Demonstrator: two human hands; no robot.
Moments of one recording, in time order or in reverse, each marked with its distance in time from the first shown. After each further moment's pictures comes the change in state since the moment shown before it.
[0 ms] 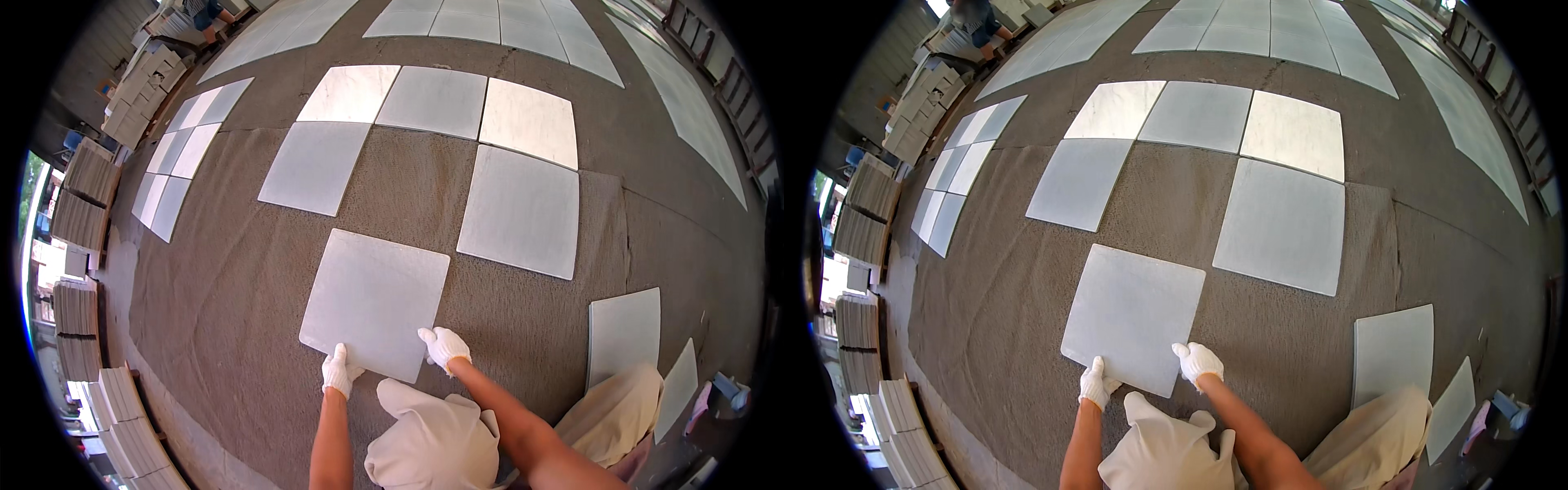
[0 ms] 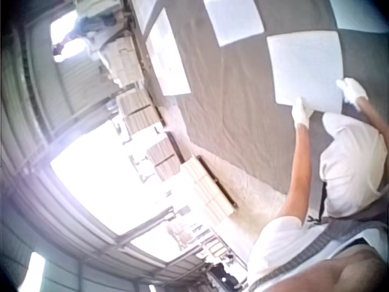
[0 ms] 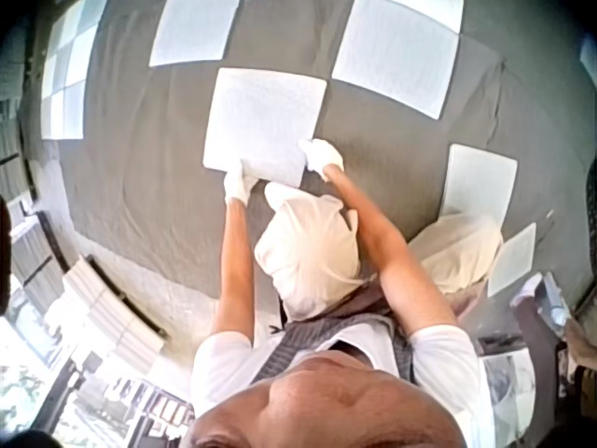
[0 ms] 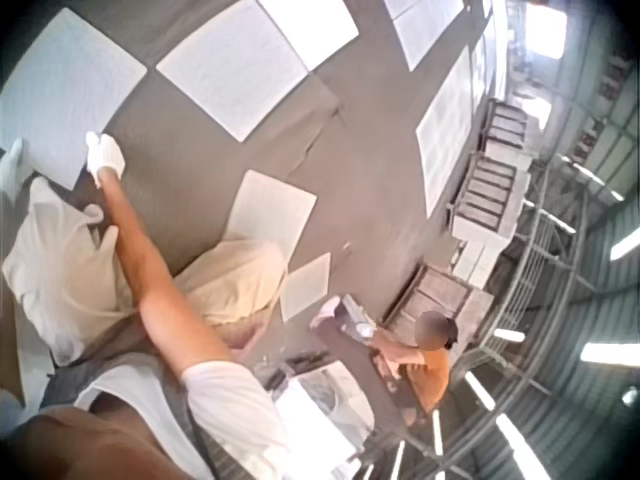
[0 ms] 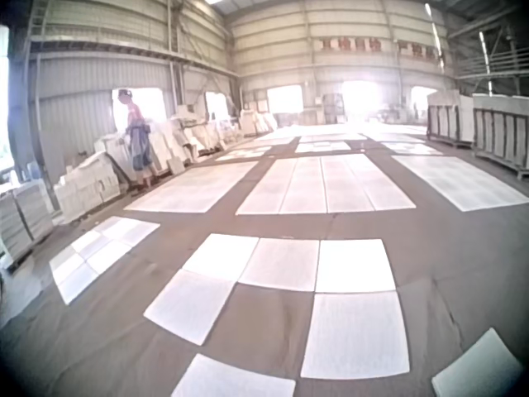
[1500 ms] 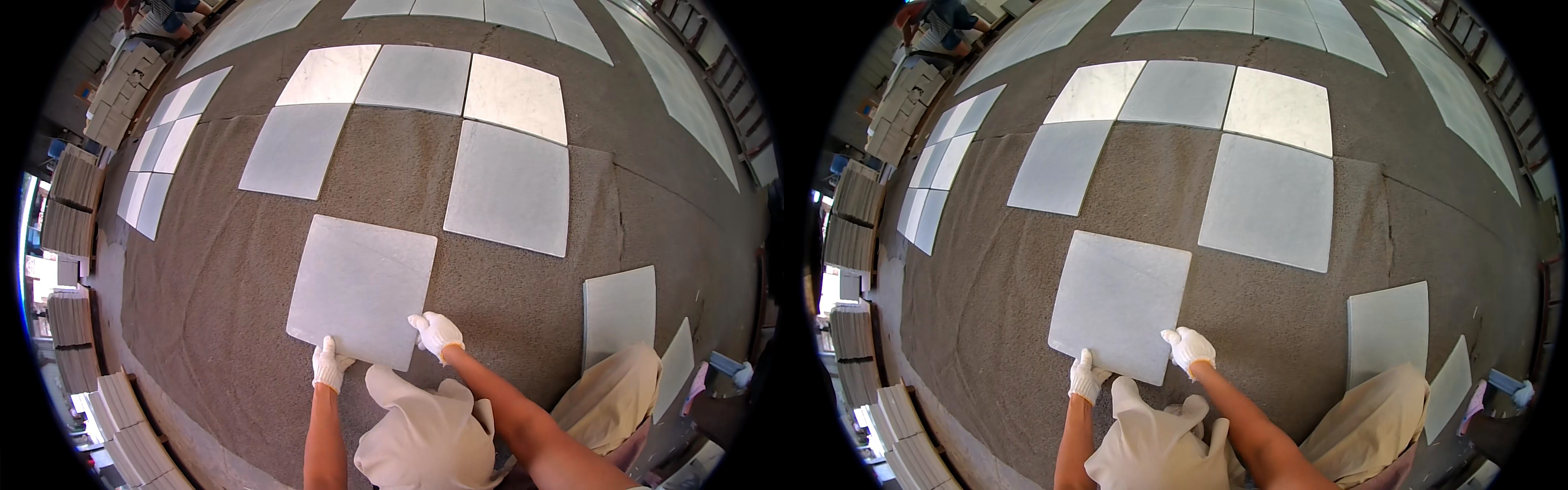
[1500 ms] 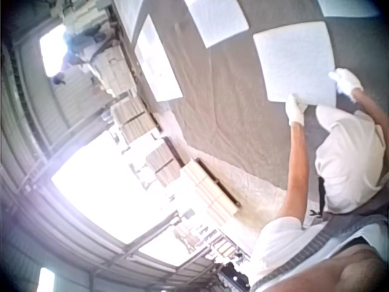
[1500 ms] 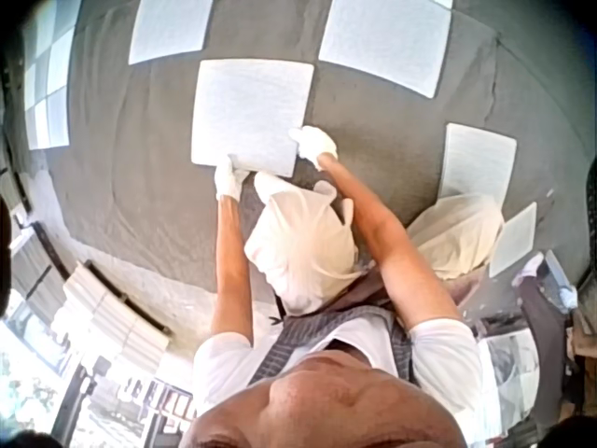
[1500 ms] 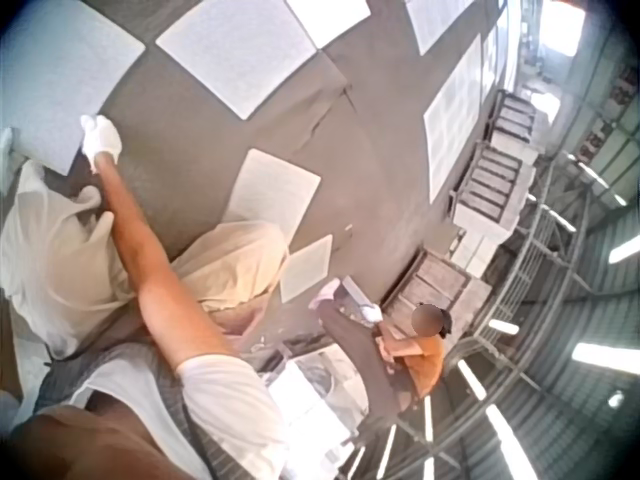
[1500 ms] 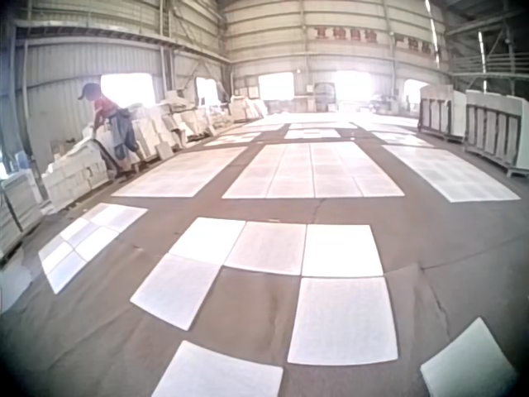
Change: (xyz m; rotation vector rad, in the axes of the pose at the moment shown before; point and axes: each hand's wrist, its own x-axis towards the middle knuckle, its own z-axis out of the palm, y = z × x) left_hand 0.009 -0.014 -0.017 0.037 -0.042 0.038; right_hand 0.000 0.010 0.006 0.119 0.008 -0.078
